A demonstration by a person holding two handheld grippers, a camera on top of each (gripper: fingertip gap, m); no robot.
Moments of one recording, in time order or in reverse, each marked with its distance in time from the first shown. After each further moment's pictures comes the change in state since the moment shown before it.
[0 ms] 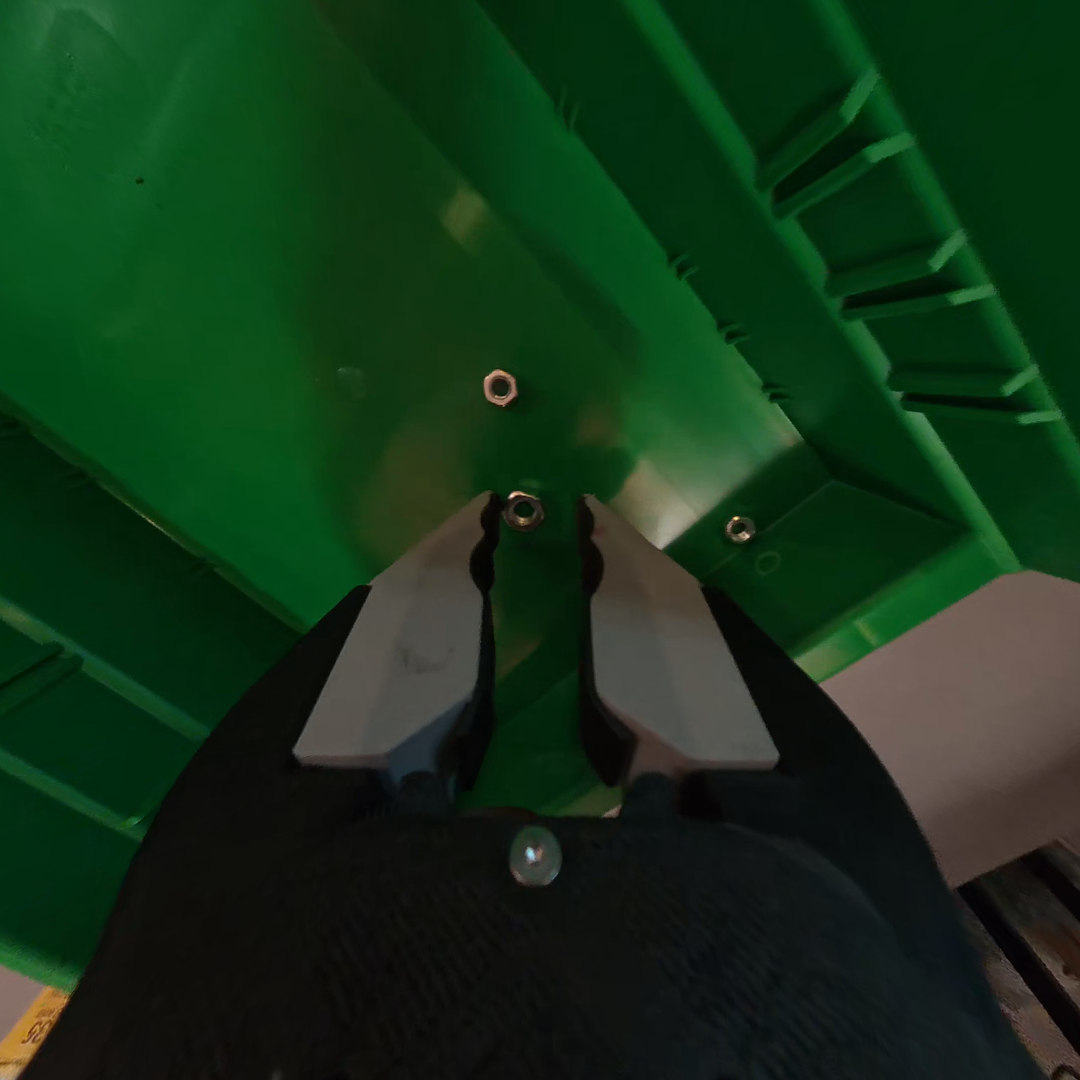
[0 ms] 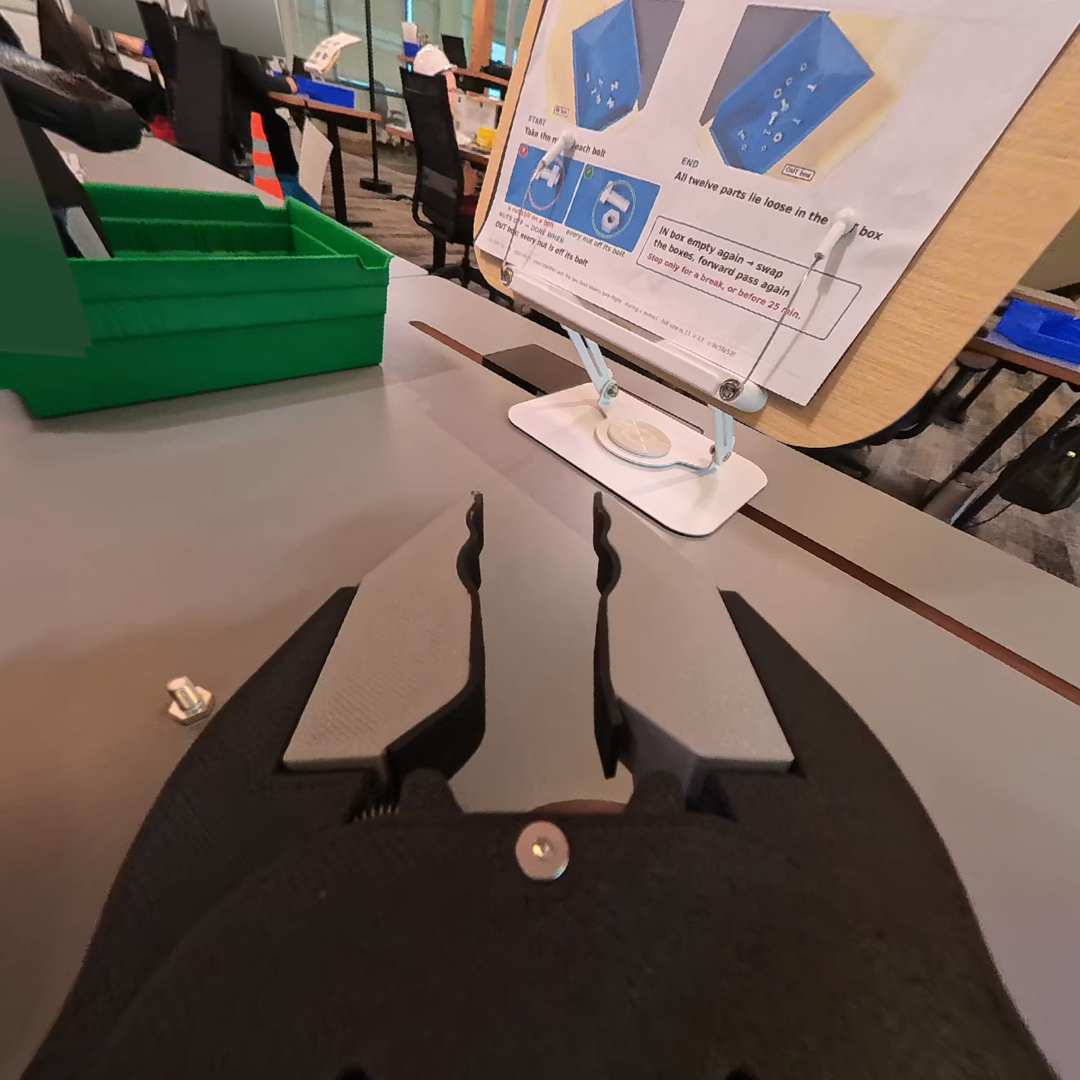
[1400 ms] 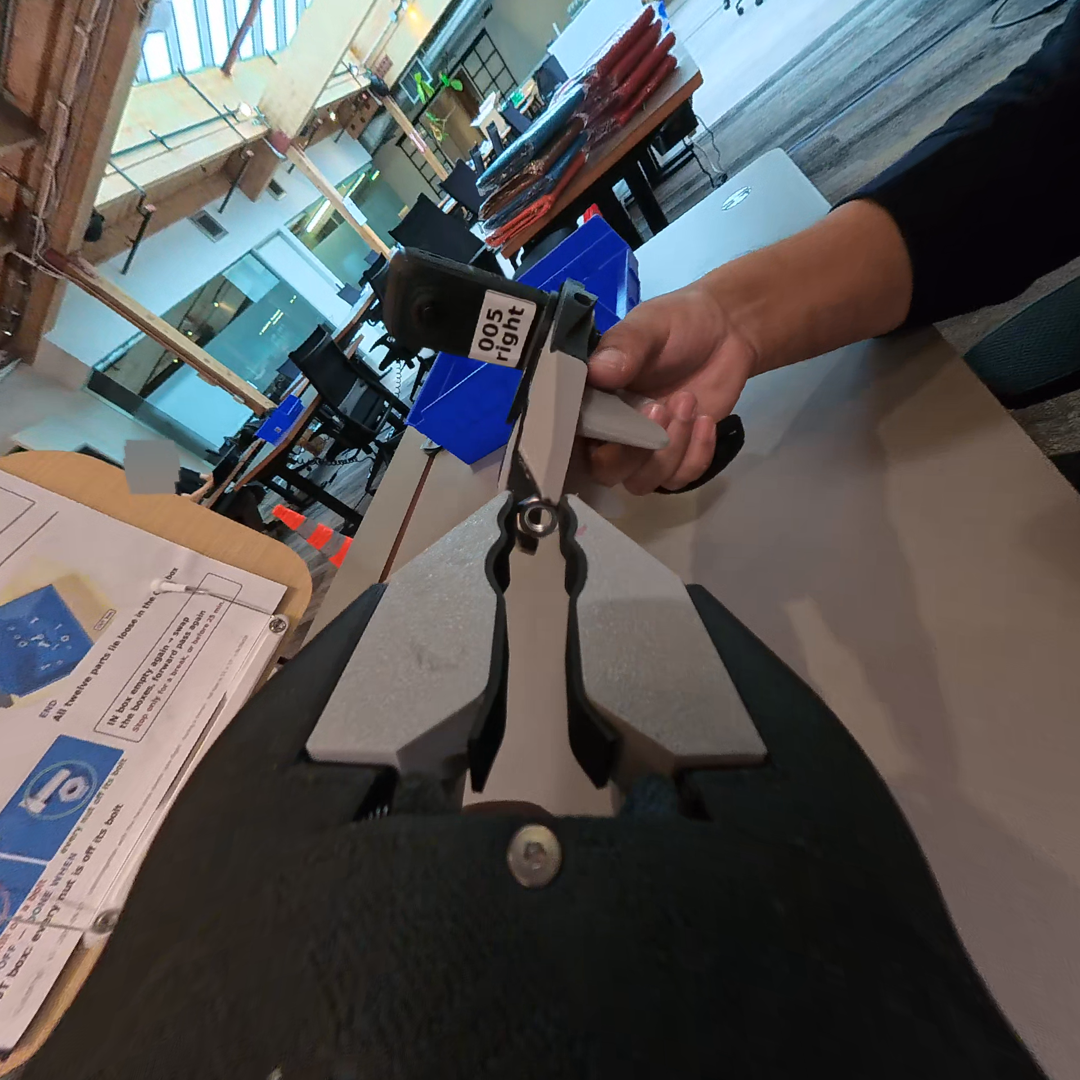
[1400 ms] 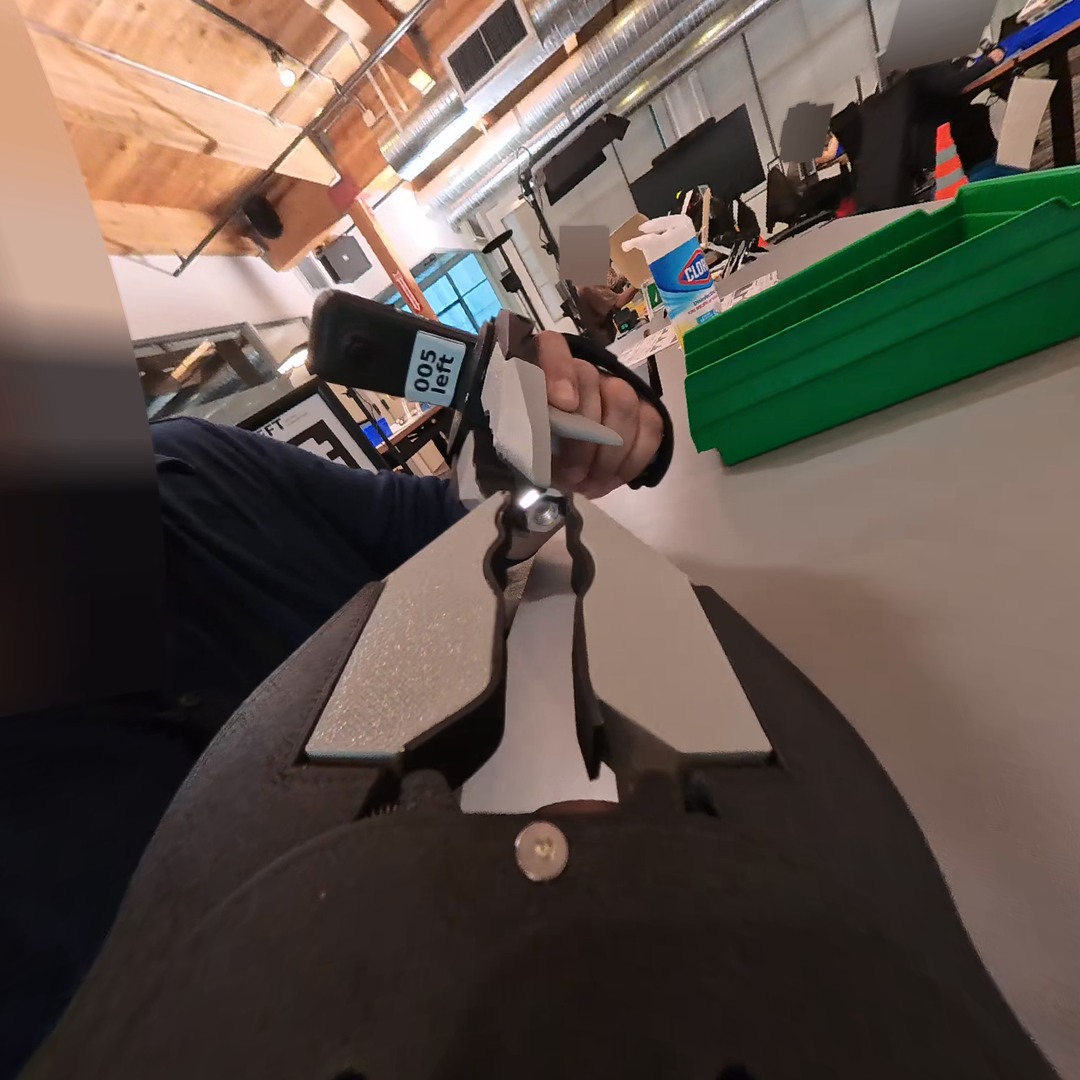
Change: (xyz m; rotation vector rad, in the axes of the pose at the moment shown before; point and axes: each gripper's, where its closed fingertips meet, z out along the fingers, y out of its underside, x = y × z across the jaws) left arm 0.353 -0.236 -0.133 1.291 -0.072 0.877; right arm -0.135 -0.049 -0.091 0.072 -1.075 0.617
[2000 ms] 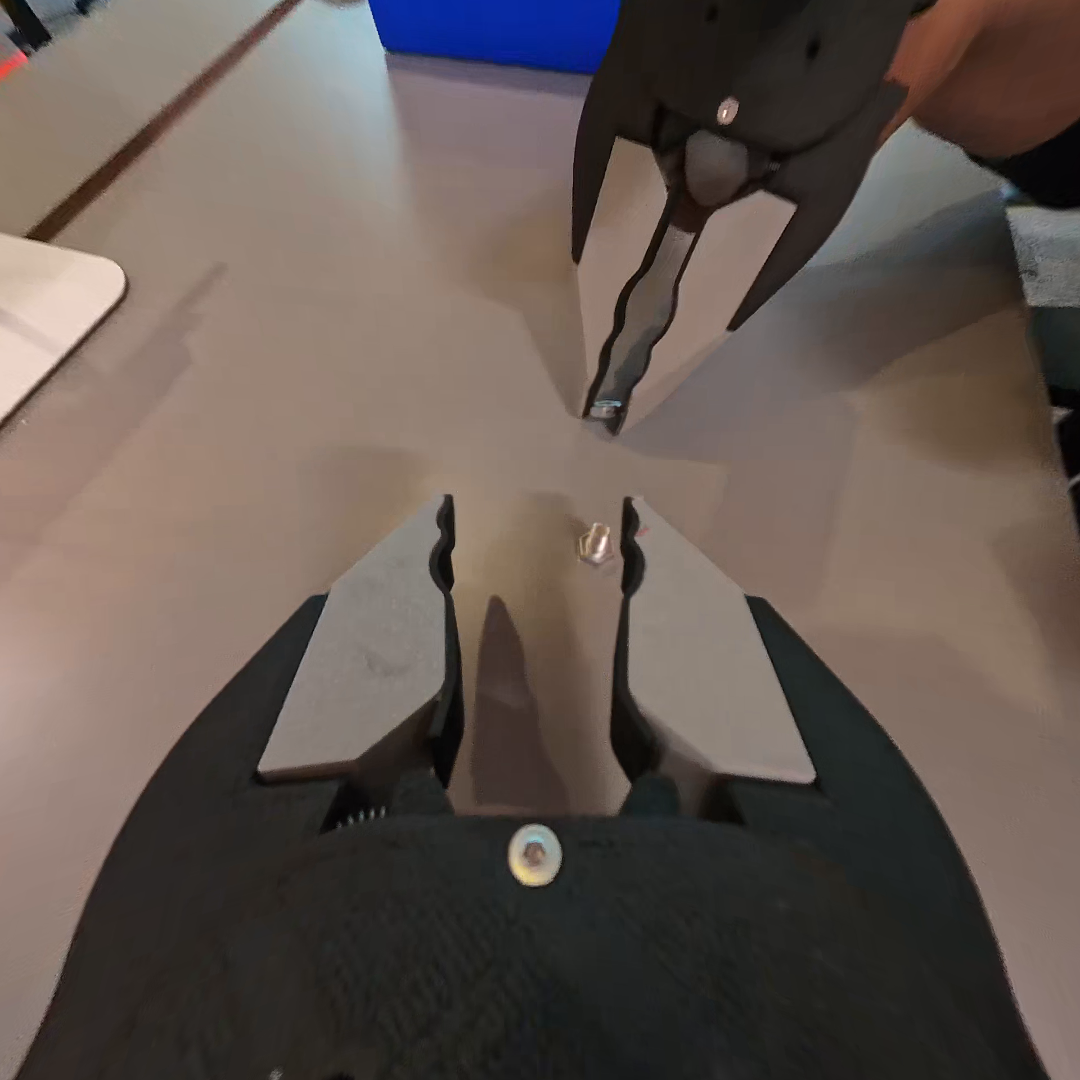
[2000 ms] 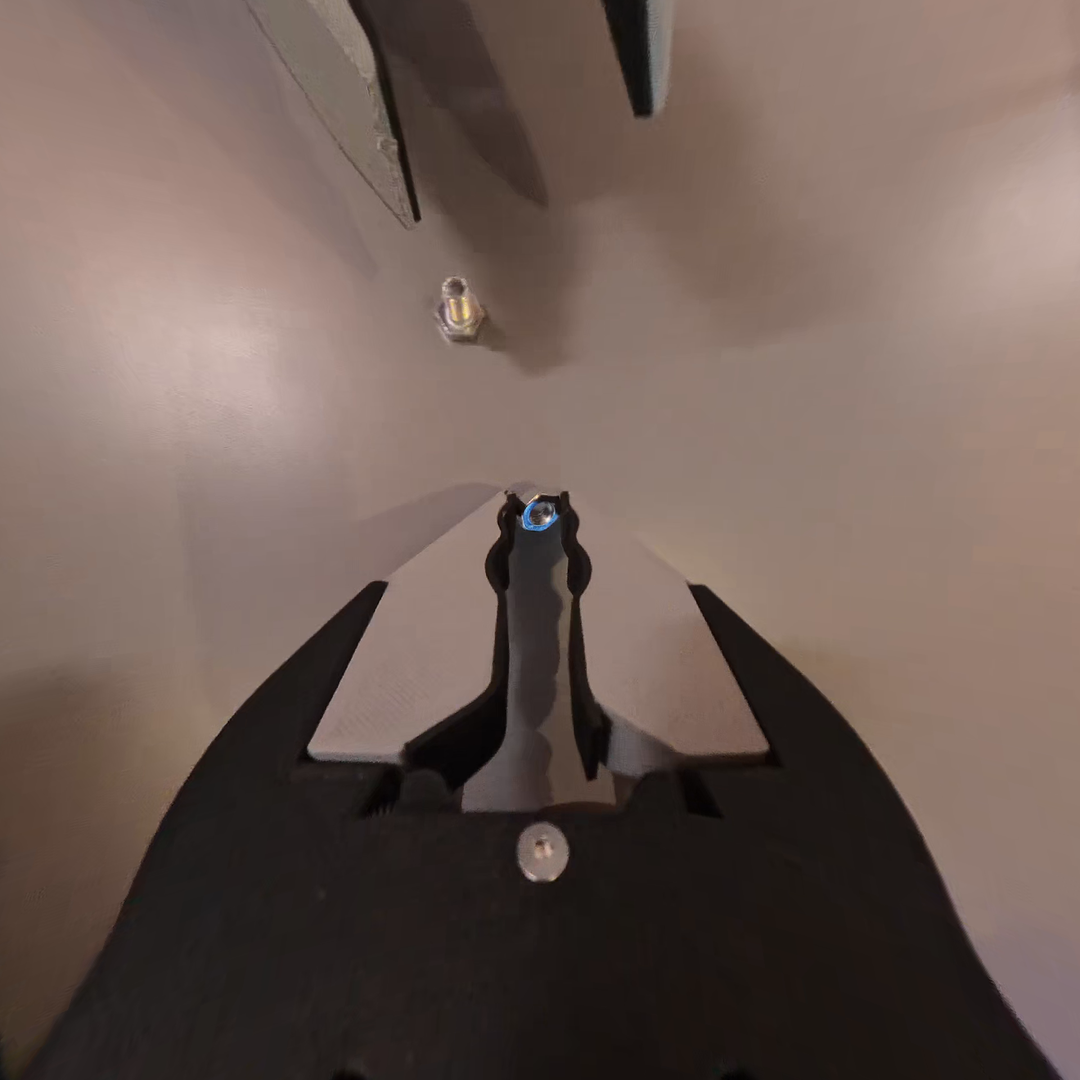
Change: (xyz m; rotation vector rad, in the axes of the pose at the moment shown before) left arm 0.010 0.143 -0.008 -0.391 0.165 -0.652; right arm 0.124 0.107 -0.060 -1.014 0.673 -0.369
